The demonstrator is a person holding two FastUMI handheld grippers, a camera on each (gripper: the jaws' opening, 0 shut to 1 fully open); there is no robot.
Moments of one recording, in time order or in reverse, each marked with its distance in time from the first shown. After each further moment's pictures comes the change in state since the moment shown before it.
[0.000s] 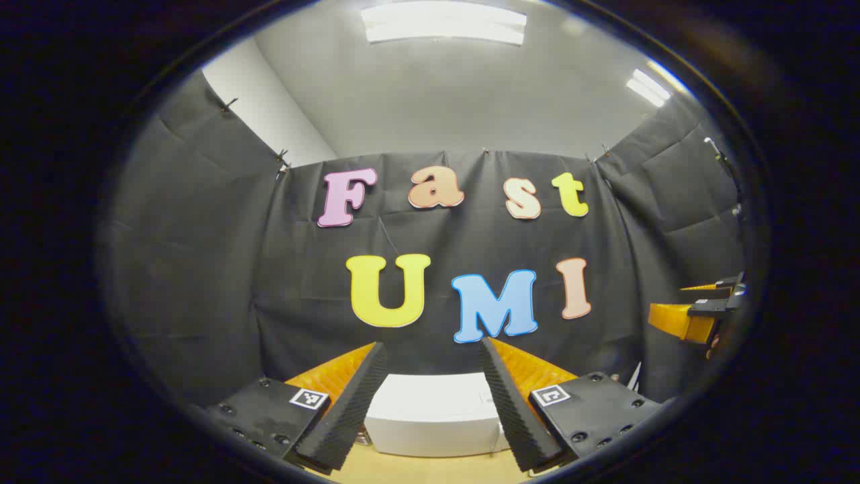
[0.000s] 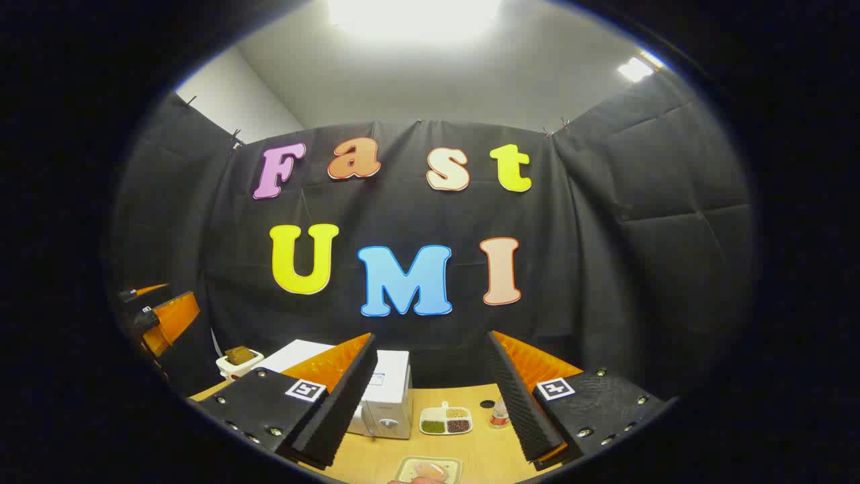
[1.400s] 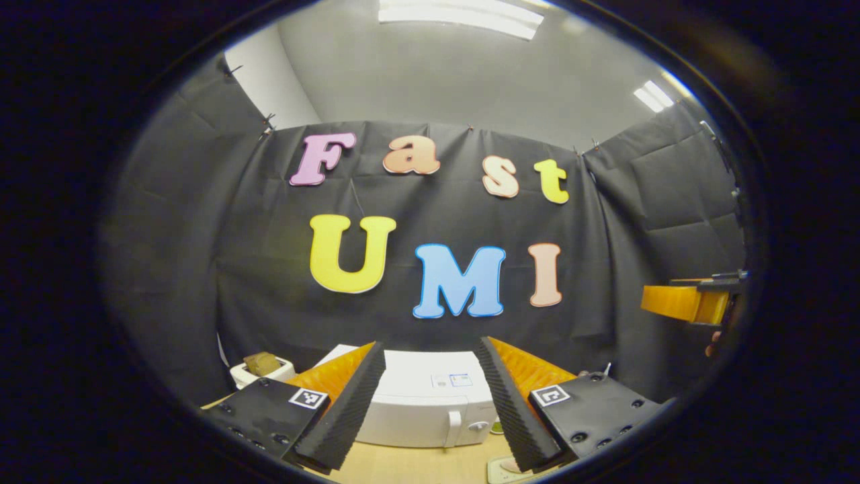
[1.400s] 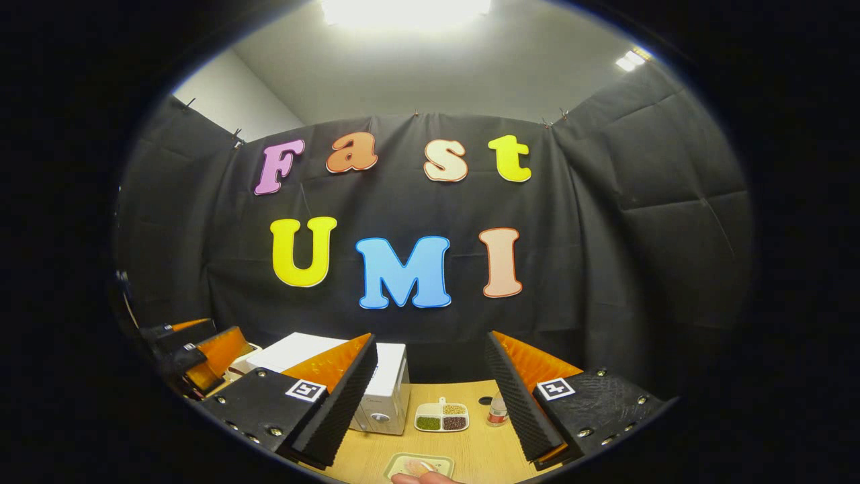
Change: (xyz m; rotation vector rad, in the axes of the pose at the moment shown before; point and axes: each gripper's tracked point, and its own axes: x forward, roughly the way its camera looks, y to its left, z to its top) left arm 0.032 -0.078 -0.112 -0.101 0.097 -0.100; right arm 0.008 -0.033 -0.038 -0.008 0.024 0.009
